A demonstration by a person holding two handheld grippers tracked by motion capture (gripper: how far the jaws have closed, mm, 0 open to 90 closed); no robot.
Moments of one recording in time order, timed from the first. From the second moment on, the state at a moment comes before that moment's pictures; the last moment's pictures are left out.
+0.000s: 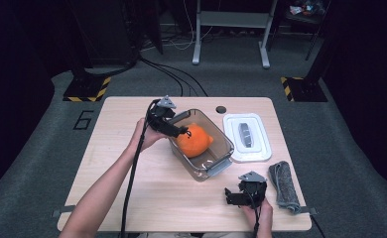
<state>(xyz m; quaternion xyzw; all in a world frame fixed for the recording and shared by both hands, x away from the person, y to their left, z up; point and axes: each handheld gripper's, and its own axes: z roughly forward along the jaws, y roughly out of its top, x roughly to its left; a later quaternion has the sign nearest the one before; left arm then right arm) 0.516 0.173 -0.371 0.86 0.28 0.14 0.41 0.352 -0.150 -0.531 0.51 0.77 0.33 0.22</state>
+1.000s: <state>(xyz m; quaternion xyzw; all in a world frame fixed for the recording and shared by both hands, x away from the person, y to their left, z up) 0.449 0.249 -0.414 0.84 0.32 0.17 0.41 0.367 -0.174 -0.490 0.52 0.76 0.34 0.22</state>
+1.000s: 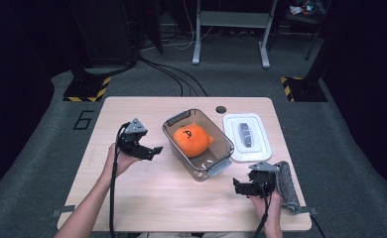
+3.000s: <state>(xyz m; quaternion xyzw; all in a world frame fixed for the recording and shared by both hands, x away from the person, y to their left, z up) 0.452 0.300 -0.530 0.81 0.45 0.20 0.33 0.542 -0.188 -0.484 0.57 0.74 0.29 0.23</state>
